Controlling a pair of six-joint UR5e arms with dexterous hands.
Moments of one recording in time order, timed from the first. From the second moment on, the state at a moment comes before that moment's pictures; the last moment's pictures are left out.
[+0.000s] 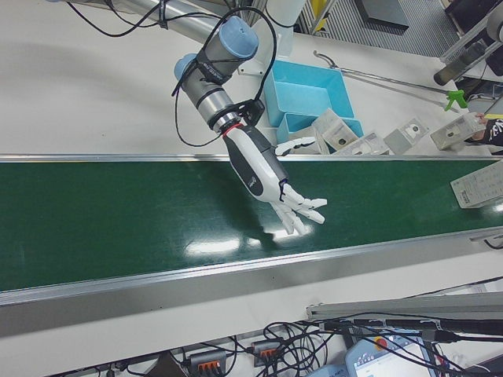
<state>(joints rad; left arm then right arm) -1.86 -1.90 -1.77 0.60 1.96 -0.16 0.76 -0.99 1.74 -3.54 -1.15 -0.10</state>
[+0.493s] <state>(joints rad) -1.86 -1.90 -1.77 0.60 1.96 -0.16 0.77 -0.99 1.73 -3.54 -1.14 -0.10</state>
